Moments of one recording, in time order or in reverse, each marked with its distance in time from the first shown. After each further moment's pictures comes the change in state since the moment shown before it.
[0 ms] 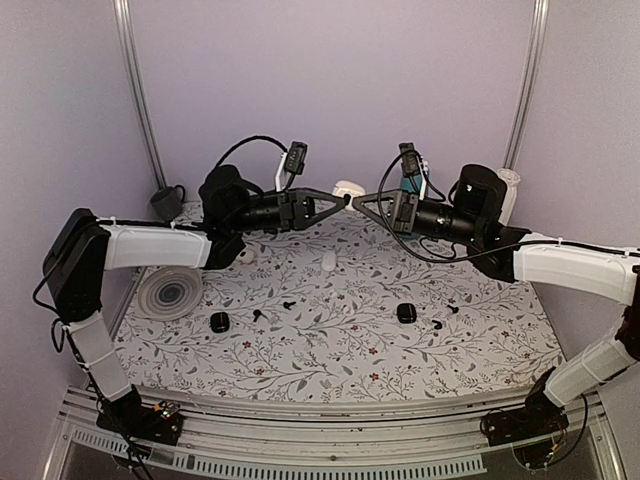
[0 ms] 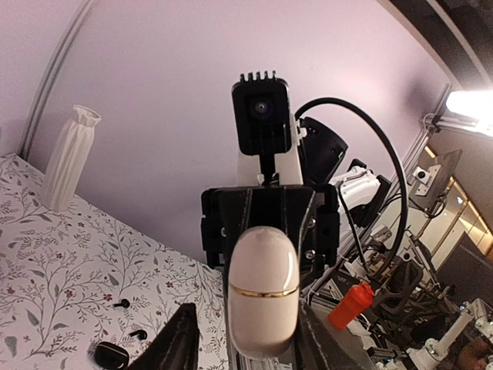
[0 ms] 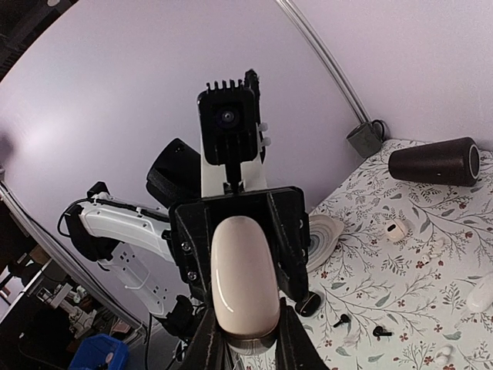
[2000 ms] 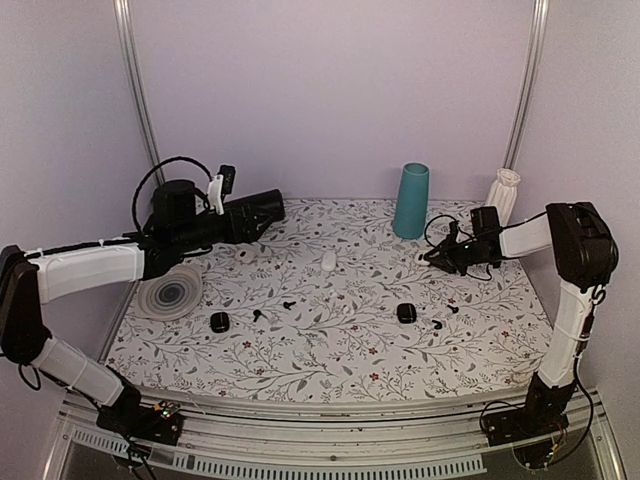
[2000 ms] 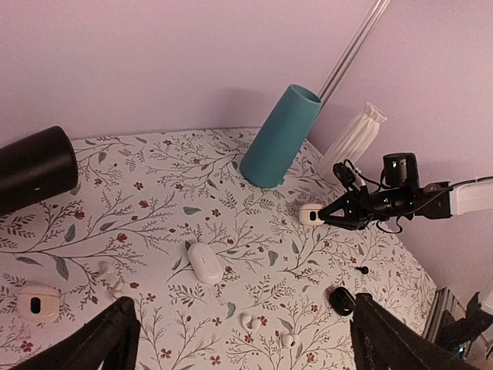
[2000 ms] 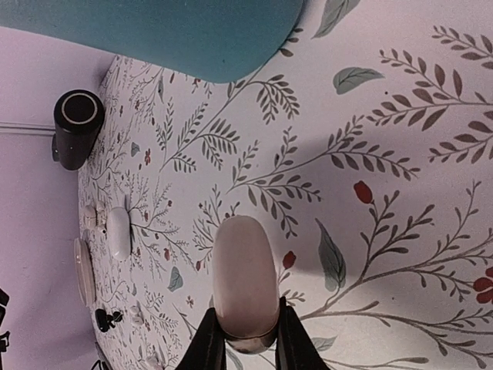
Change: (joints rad) left arm 0.212 -0.391 -0.294 -0.641 -0.586 0.431; right arm -0.588 0.556 0.090 -0.401 -0.032 -0.041
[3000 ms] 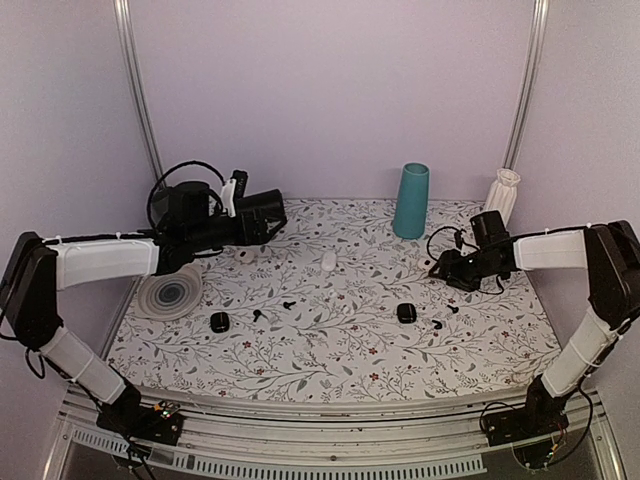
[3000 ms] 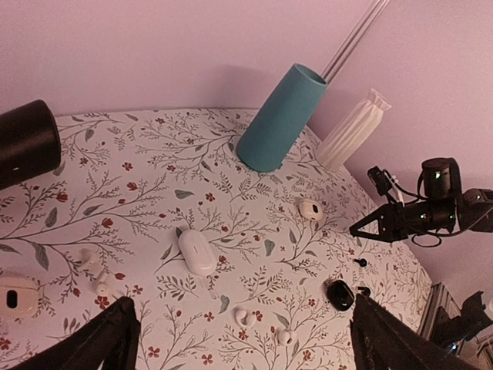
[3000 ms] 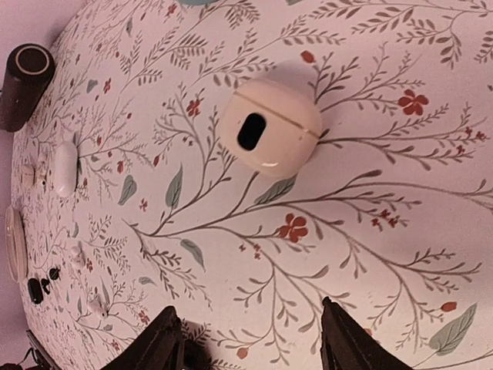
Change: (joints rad) left arm -0.017 0.099 0.040 0.001 0.026 -0.030; right arm 0.097 -0.313 -0.192 -0.248 0.283 -0.121
